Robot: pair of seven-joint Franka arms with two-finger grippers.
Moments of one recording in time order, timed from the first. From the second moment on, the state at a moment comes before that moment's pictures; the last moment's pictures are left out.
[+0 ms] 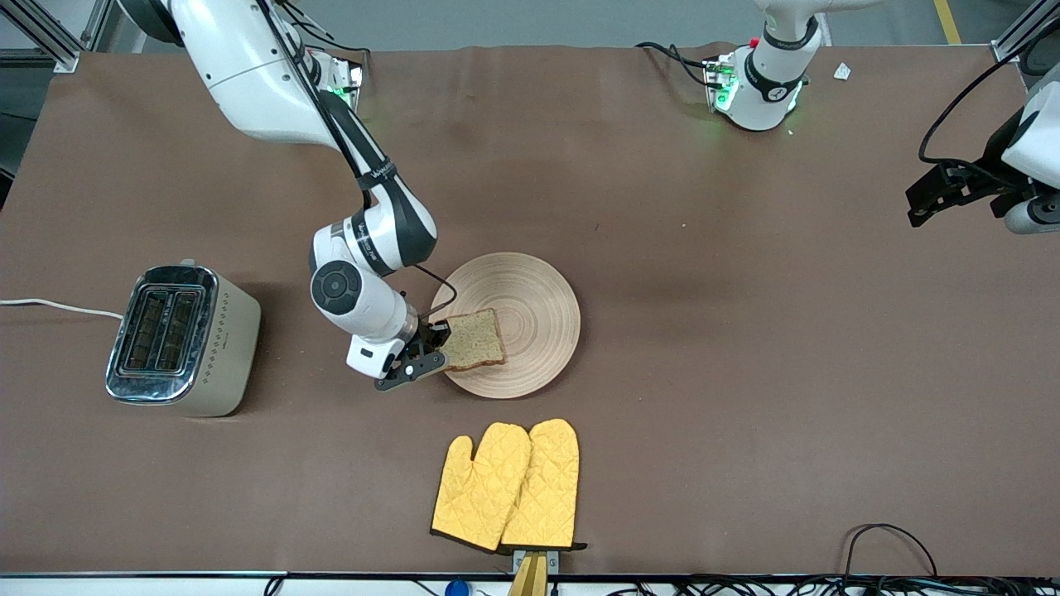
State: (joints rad) left arm 0.06 0.00 -0.17 -1.53 0.10 1.54 -0.16; right arm 0.45 0.64 0.01 -1.68 0.20 2.39 -0.04
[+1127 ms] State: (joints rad) left arm 0.06 0.00 -0.17 -1.53 0.10 1.53 -0.15; right arm 0.45 0.38 -0.10 -1.56 -0.03 1.84 0.24
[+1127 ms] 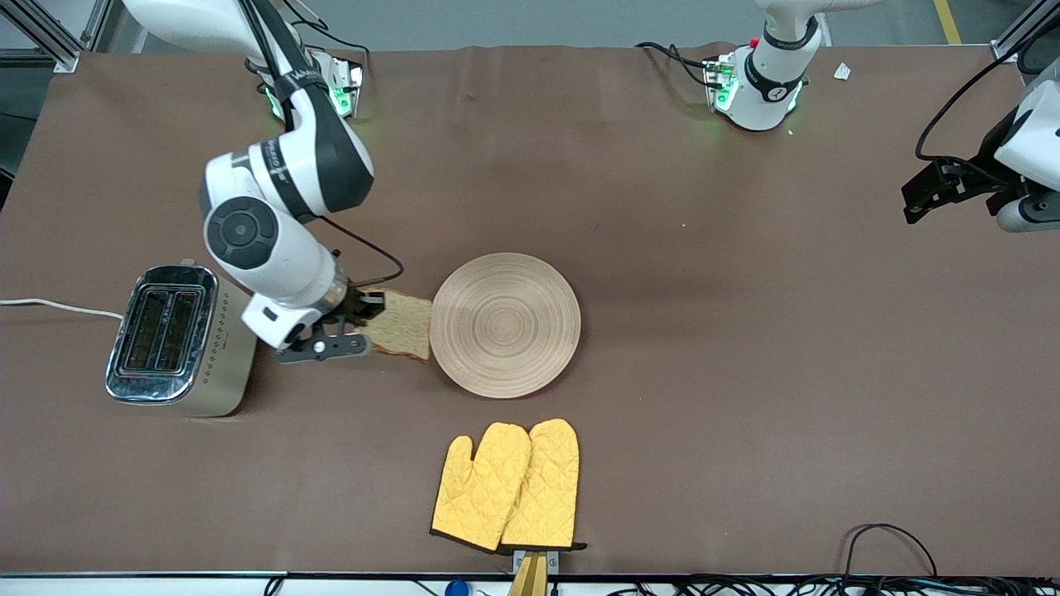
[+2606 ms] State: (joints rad) left arm 0.06 0.00 -0.17 -1.53 0.10 1.53 -0.15; right arm 0.31 0.40 -0.19 -1.55 -0.78 1.62 0.25
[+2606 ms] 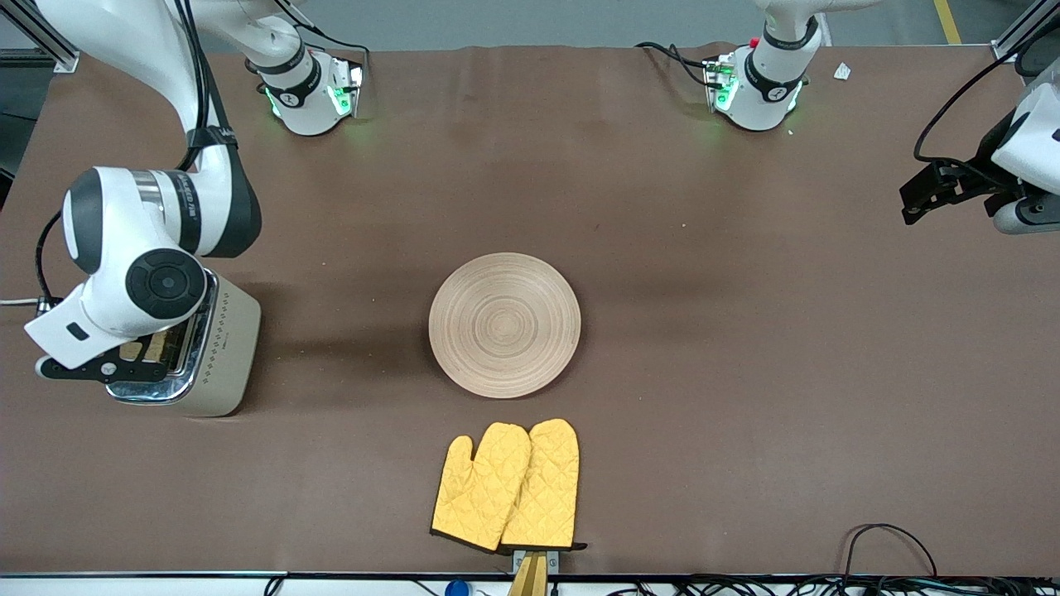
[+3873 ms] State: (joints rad) left arm 0.06 0.01 -0.17 -1.52 0.10 1.53 -0.15; right arm 0.35 0.43 -0.17 -1.61 -0.78 1.58 0.27
